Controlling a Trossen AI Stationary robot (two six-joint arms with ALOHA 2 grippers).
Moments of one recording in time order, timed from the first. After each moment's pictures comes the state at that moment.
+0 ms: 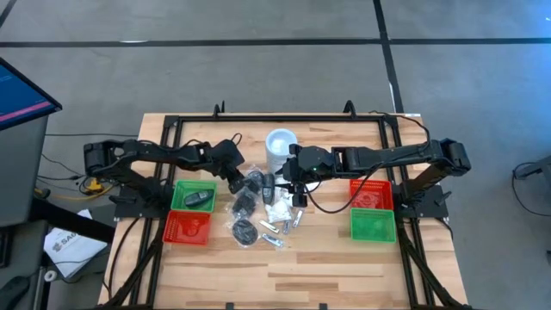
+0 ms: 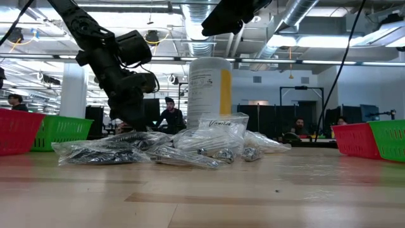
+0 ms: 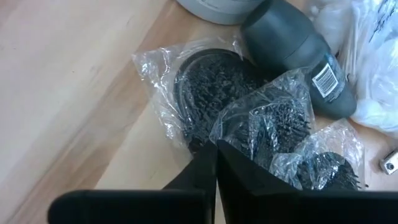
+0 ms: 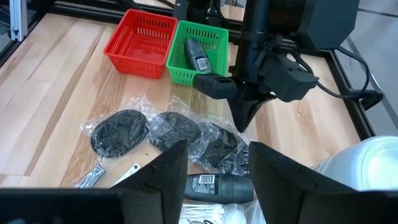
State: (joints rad) left arm 0.36 1.44 0.62 -0.15 0.13 -0.24; right arm 0.04 1.56 1.28 -0.32 0.08 -0.14
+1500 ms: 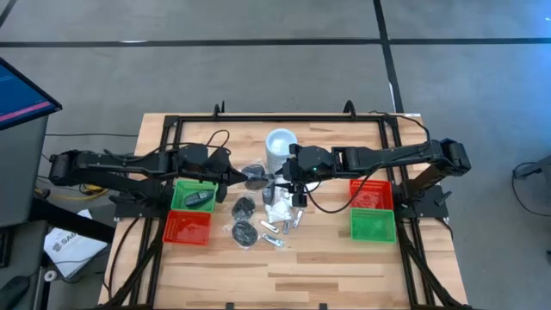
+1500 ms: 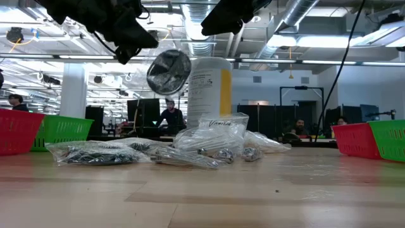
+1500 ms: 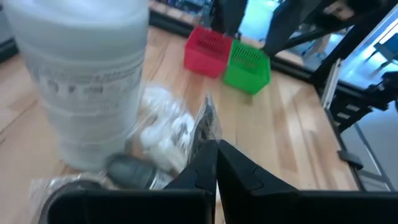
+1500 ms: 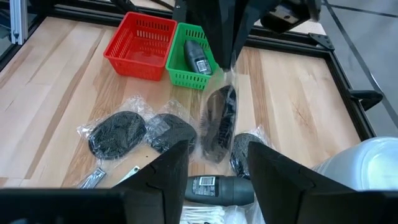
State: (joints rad) left arm 0.10 0.98 0.62 -0.02 0.07 -0.28; right arm 0.04 1.56 1.28 -0.31 0.07 -0.13
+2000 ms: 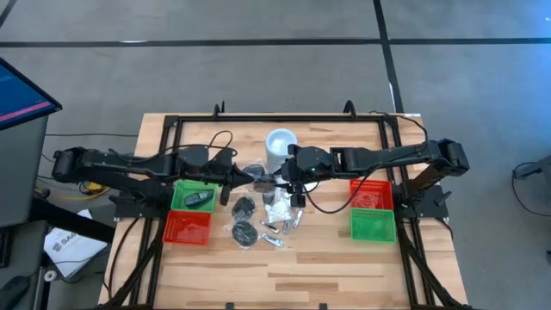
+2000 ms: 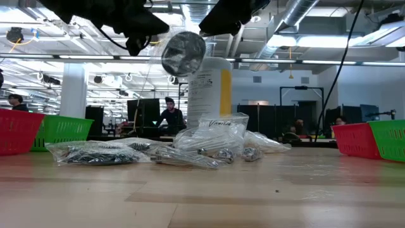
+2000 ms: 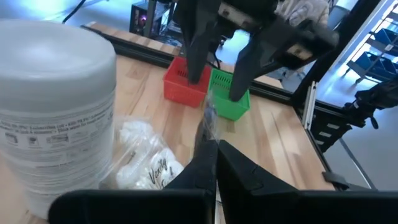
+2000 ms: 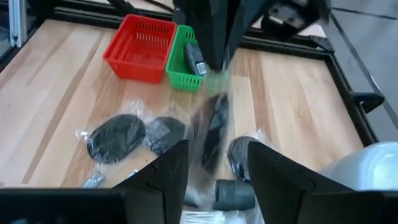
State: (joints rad) left arm 0.06 1.05 0.62 0.16 0.07 -0.27; right arm 0.04 1.58 1.28 -0.29 0.08 -0.13
